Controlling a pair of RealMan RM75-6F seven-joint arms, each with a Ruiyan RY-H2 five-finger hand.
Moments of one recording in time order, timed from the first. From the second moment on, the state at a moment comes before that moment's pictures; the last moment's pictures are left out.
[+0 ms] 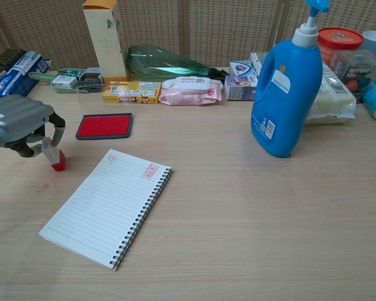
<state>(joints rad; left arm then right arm) -0.56 -1.63 -0.09 -1.20 1.23 1.03 0.50 -0.03 -0.86 0.06 -1.92 -1.46 1.53 0.05</state>
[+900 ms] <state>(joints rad) -0.71 -1.60 -0.27 -1.13 1.07 0.89 0.40 0.02 -0.90 0.09 -1.91 -1.34 1.46 -0.03</state>
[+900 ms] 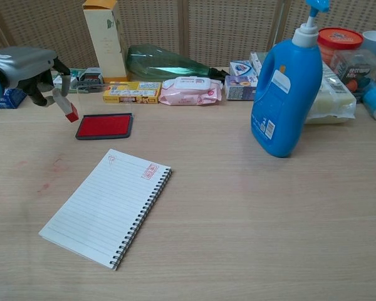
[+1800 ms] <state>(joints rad) -0.84 -1.82 -0.24 -0.79 1.08 0.78 0.31 0.05 -0.91 0.12 -1.89 -1.25 1.42 -0.05</state>
